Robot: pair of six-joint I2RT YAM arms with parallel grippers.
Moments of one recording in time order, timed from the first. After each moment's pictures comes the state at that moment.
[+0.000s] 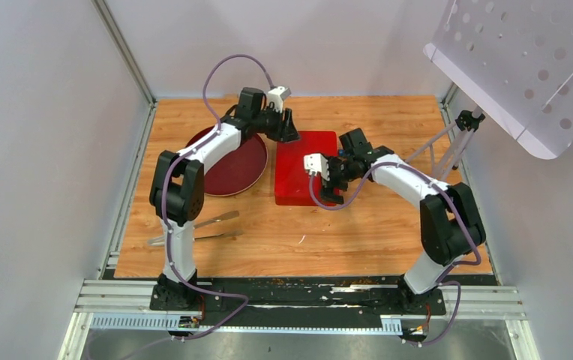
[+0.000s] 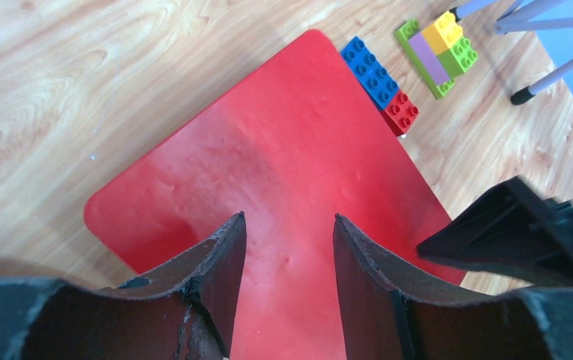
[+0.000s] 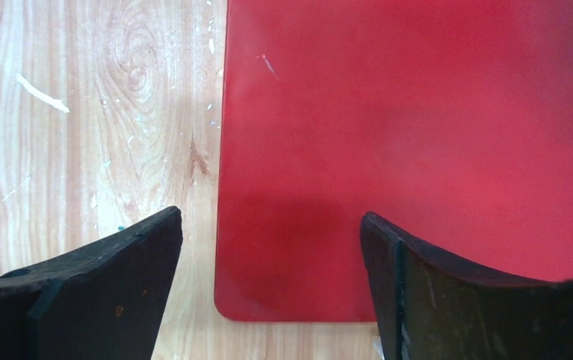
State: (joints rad) left arm -0.40 2.04 1.64 -0.18 0.59 -0.15; right arm 0.44 1.67 1.13 -0.51 -0.63 -1.08
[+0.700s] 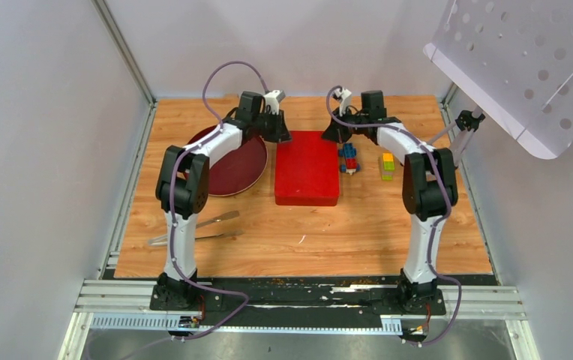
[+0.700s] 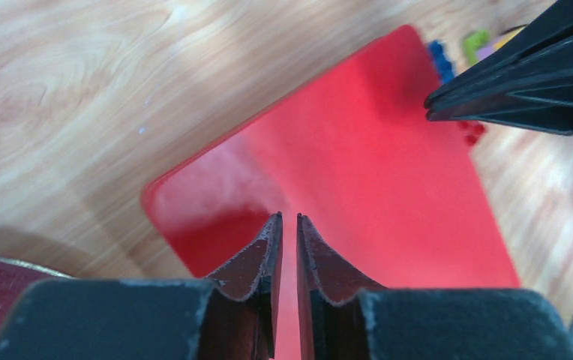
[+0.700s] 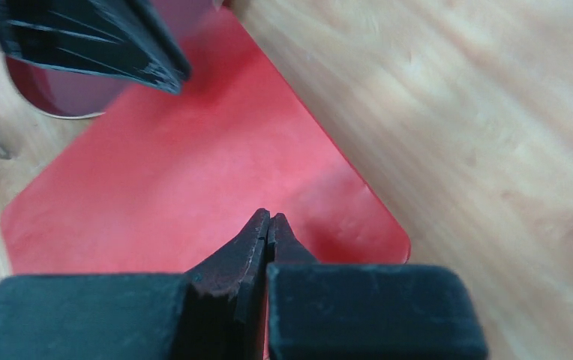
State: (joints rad) left arm -0.37 2.12 1.66 -0.17 0.54 -0.21; right arm 0.20 2.04 1.59 -0.19 -0.80 -0.23
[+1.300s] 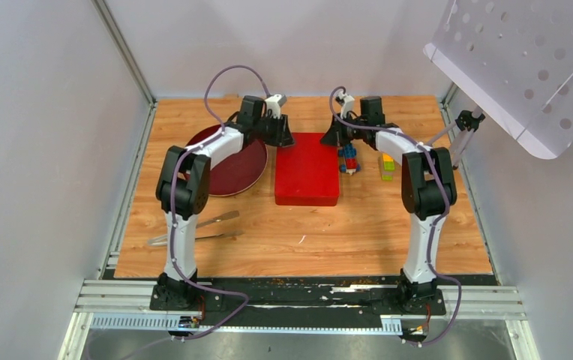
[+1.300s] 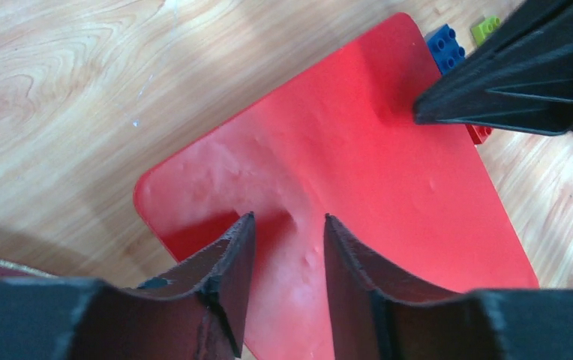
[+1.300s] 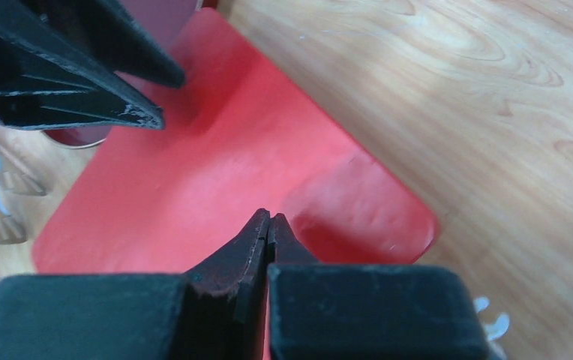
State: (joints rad) left arm -0.38 2.13 1.61 -0.10 0.51 -0.21; right arm 0.20 2.12 1.55 -0.08 -0.75 0.01
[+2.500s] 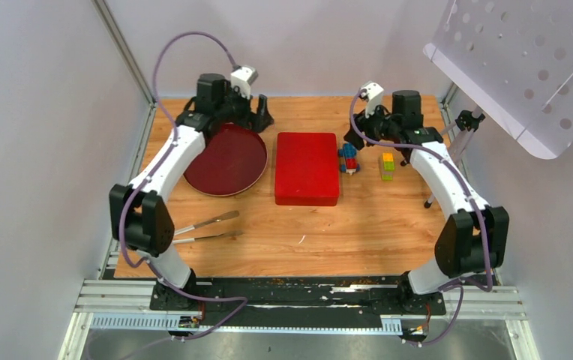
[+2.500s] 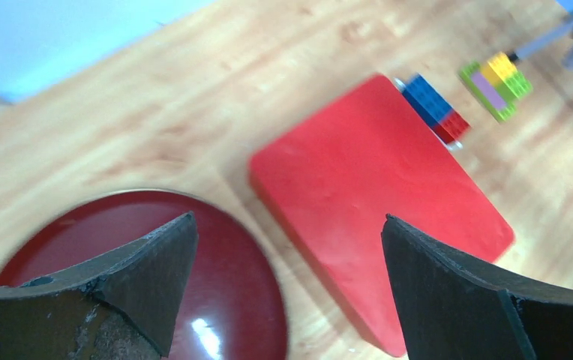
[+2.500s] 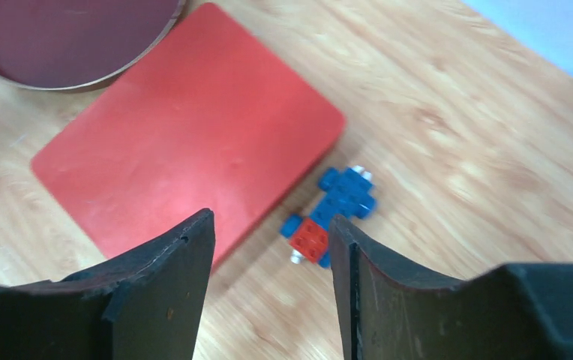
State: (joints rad) left arm -0.31 1.72 1.52 -0.31 0.47 0.02; right arm 0.17 1.57 1.34 -0.36 -0.56 -0.29
